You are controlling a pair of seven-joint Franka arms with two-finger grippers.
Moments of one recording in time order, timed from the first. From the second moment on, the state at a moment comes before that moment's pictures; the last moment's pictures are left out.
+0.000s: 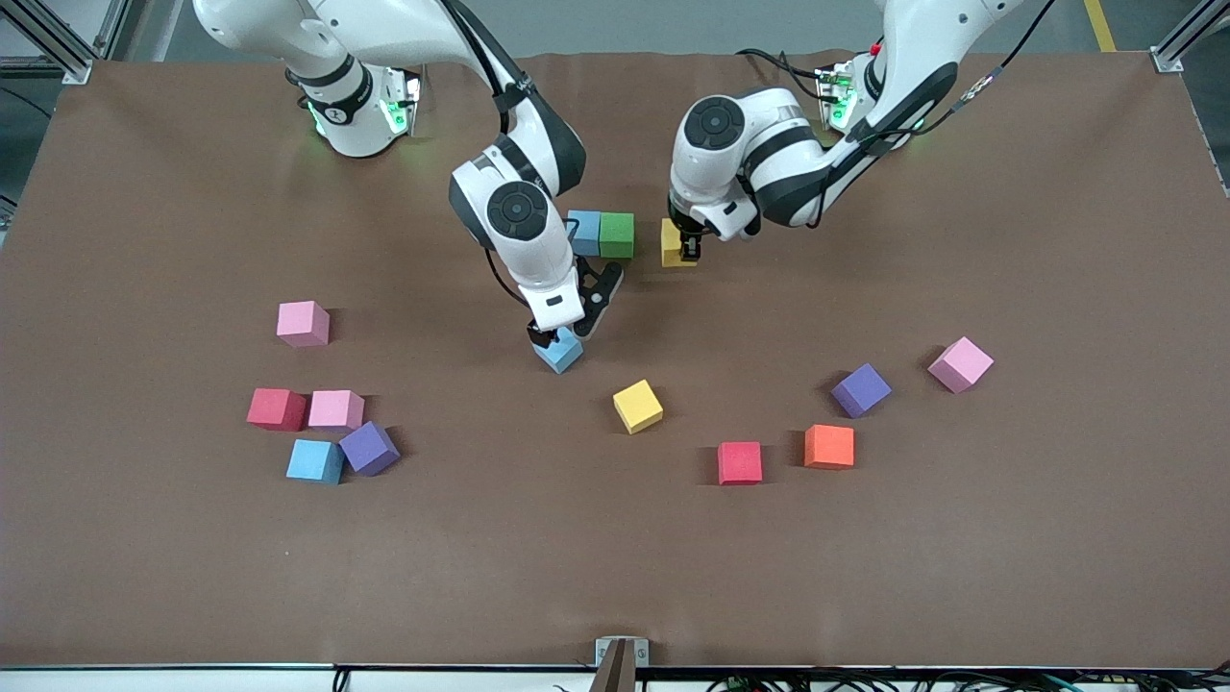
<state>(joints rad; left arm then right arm) 0.20 0.49 -1.11 -2.25 0.46 2.34 -2.74 0.83 0.49 -0.10 -1.87 0.17 2.37 -0.47</state>
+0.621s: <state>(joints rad) 0.09 0.54 -1.05 -2.23 0.45 2.38 -2.75 0.83 0.54 -0.12 -1.87 0.17 2.43 -0.41</state>
